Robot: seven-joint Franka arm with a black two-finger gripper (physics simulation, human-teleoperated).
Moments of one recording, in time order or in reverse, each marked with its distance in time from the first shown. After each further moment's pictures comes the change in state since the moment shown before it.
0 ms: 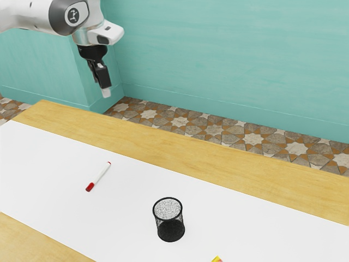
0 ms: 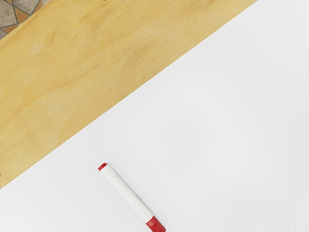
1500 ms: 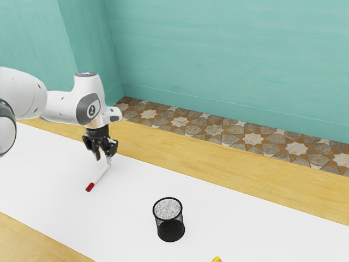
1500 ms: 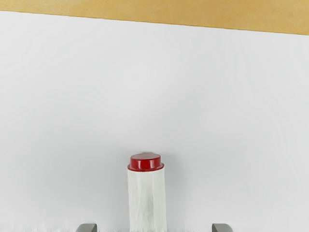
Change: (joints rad) arm 0.130 0.369 0.064 -0.284 -0.099 0.530 -0.519
